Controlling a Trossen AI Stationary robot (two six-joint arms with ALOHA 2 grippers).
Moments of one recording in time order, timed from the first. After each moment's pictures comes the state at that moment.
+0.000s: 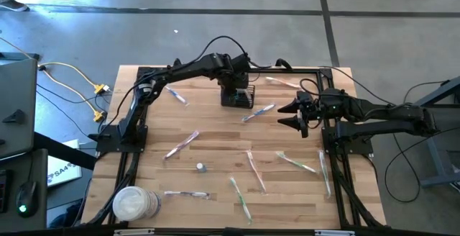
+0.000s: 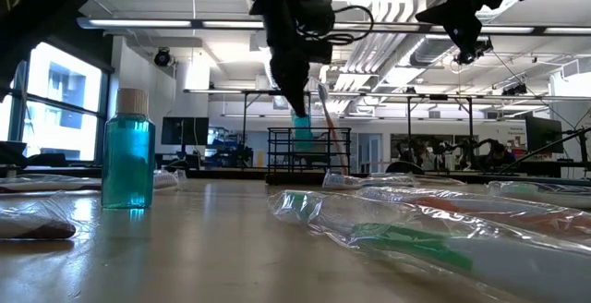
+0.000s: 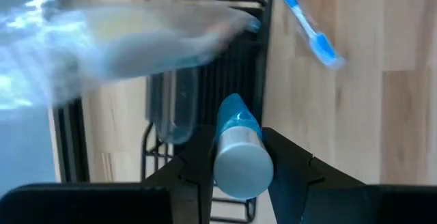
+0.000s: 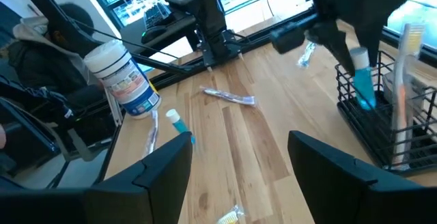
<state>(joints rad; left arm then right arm) 0.39 2.11 2.04 -1.10 0.00 0.44 -0.13 0.69 0.61 -0.18 -0.12 0.37</state>
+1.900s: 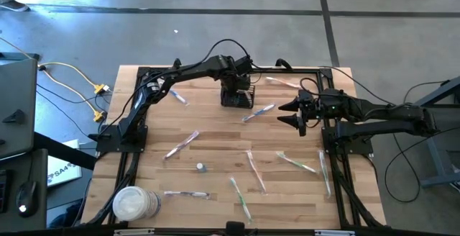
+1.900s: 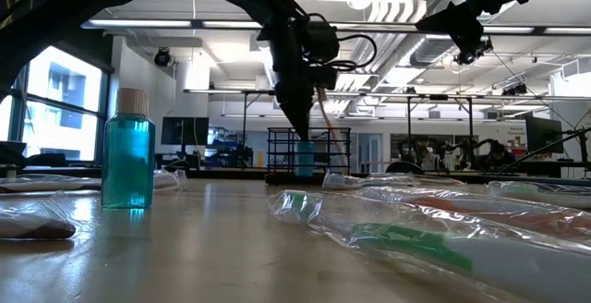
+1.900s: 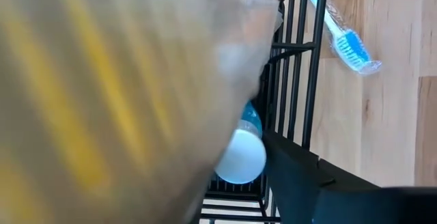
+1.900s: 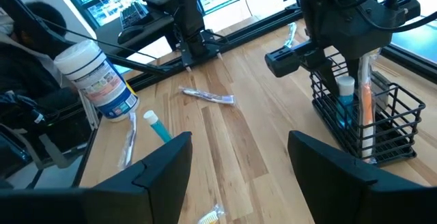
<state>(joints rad) 0.42 2.20 2.04 -1.06 0.05 0.47 -0.13 0.69 0.61 -0.21 -0.05 0.37</state>
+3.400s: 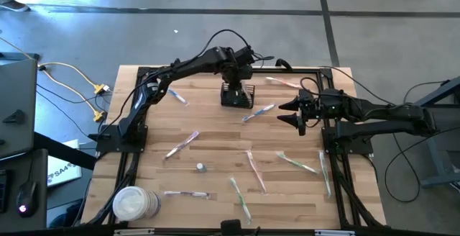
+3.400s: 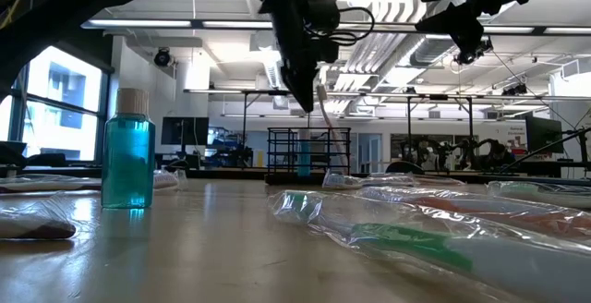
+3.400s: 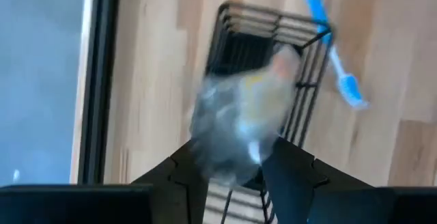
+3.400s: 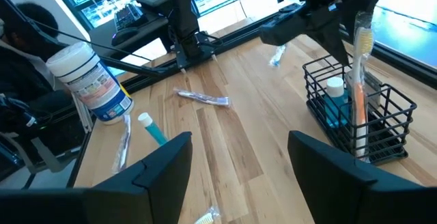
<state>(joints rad) 0.42 2.20 2.25 -1.20 -0.04 0.28 -0.13 0.69 0.60 -0.21 -0.03 0.37</state>
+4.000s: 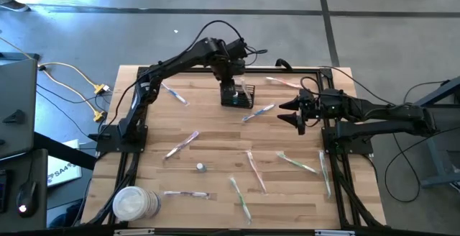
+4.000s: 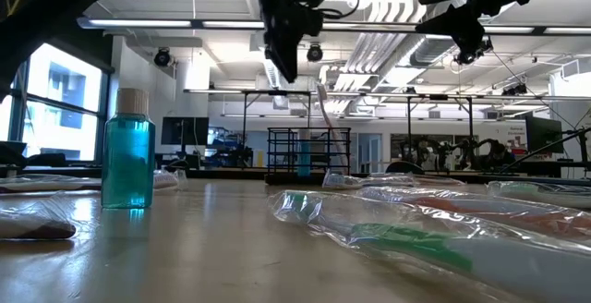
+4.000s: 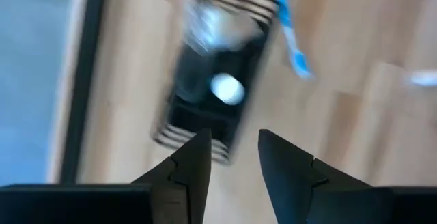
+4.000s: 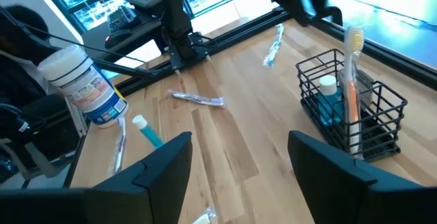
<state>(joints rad) 0.41 2.13 2.36 -1.44 0.06 0.19 -0.13 0.69 0.61 -0.21 -0.01 0.39</state>
